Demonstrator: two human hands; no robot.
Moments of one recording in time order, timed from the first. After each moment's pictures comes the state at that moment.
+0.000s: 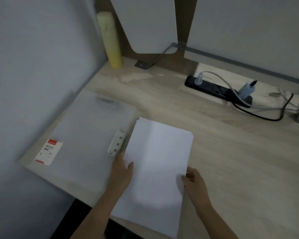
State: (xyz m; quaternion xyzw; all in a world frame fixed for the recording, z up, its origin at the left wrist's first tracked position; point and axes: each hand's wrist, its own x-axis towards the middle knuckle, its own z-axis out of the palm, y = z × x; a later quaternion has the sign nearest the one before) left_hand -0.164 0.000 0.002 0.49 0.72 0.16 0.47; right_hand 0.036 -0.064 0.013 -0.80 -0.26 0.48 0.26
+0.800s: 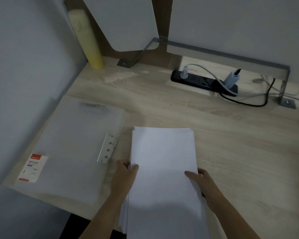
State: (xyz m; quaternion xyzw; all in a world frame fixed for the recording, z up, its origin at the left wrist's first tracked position) left_hand -0.142 0.012 -0.017 0.43 0.76 0.11 0.48; right_hand 0.070 -0.069 0.021 -0.74 -0.12 0.57 0.33
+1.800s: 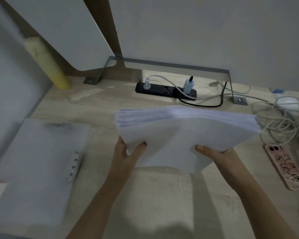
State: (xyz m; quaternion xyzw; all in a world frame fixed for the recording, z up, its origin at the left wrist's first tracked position) left_hand -0.028 0.016 0.105 0.56 0.42 0.41 0.59; right_hand 0.187 -0.082 0.126 -0.62 -0.30 0.45 0.57
